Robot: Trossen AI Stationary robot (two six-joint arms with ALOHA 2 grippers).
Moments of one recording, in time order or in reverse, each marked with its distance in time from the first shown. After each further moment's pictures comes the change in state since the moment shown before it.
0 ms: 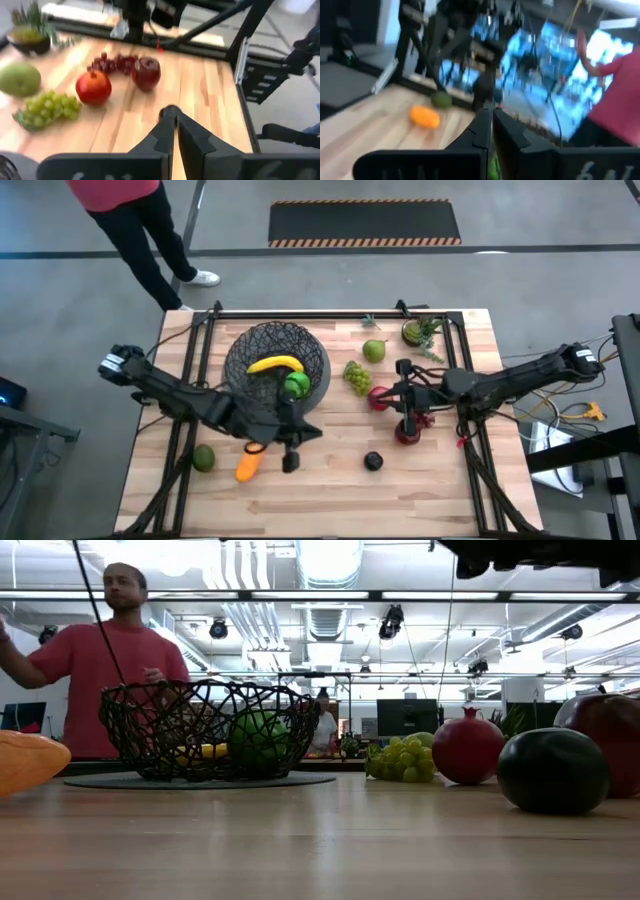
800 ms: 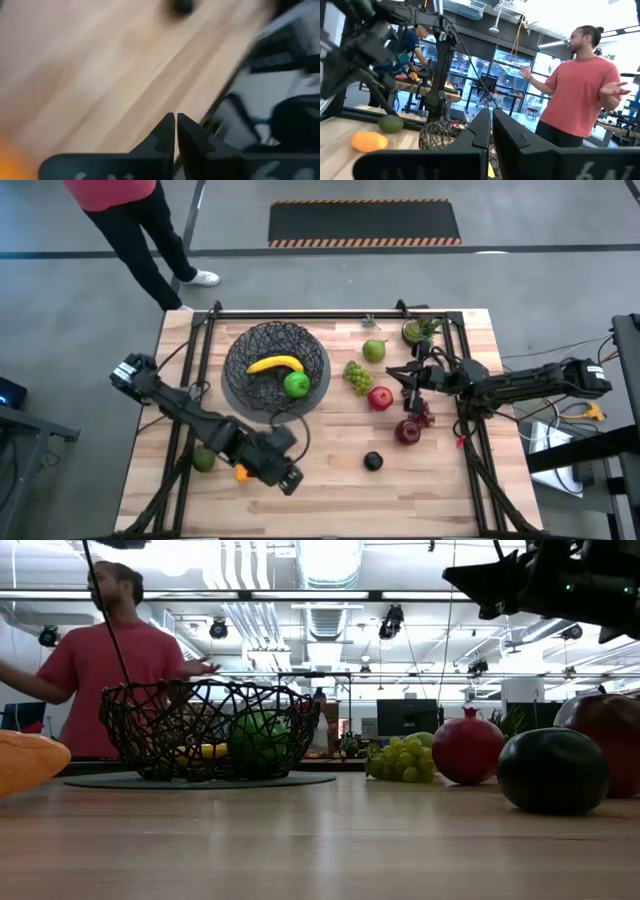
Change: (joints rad) left arm -0.152 0.133 0.152 -0.489 0.198 -0.978; right arm -0.270 -0.067 -0.259 0.396 -0.074 0.092
